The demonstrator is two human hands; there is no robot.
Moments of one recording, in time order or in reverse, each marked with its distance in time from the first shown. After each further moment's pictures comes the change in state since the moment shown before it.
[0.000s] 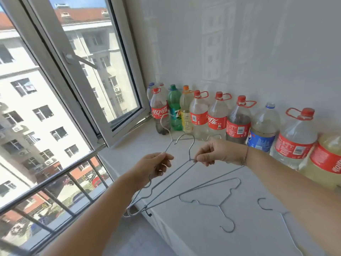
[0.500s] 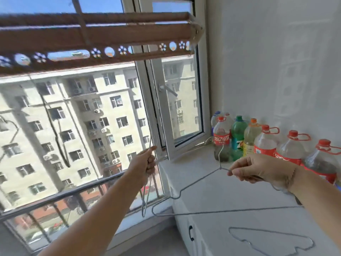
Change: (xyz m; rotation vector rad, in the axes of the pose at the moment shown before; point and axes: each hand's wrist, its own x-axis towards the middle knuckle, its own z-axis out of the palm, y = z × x) left_hand -0.139 0.054 -0.103 -0.426 0.721 0.286; right_hand 0.002 -0.103 0.030 0.019 -0.138 -0.015
